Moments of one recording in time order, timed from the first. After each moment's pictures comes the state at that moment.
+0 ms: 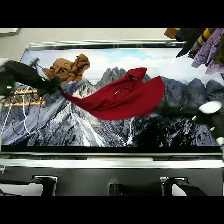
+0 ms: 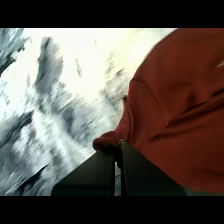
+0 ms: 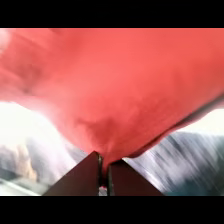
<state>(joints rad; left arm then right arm) 0.21 -1.55 1.66 -2.02 1.28 1.35 -0.18 -1.12 0.98 -0.66 1.10 1.33</state>
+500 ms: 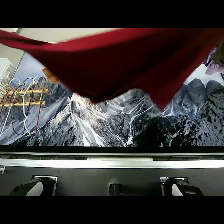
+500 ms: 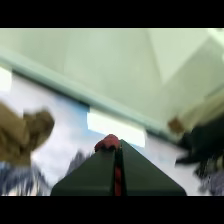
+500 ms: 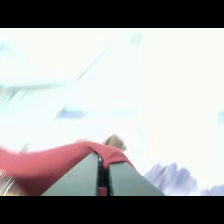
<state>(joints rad) 0.42 -0.90 1.82 -2.09 1.05 1.30 -0.18 -0.85 1.87 -0.85 1.14 1.51</state>
